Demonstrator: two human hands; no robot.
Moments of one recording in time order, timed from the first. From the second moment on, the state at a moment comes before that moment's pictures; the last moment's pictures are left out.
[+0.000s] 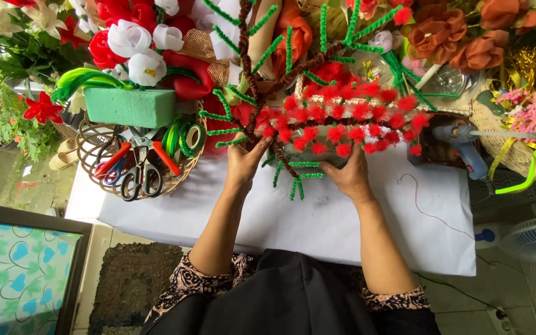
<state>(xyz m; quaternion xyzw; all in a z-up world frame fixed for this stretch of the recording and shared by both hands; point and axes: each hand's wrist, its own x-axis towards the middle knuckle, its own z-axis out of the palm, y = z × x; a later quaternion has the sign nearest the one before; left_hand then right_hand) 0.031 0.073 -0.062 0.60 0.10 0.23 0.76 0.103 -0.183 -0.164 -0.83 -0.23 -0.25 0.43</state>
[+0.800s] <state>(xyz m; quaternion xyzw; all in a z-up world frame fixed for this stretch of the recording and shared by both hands) 0.051 0.076 -0.096 0.59 0.07 0.23 0.77 0.109 -0.186 -0.188 -0.85 -0.18 -0.23 0.43</state>
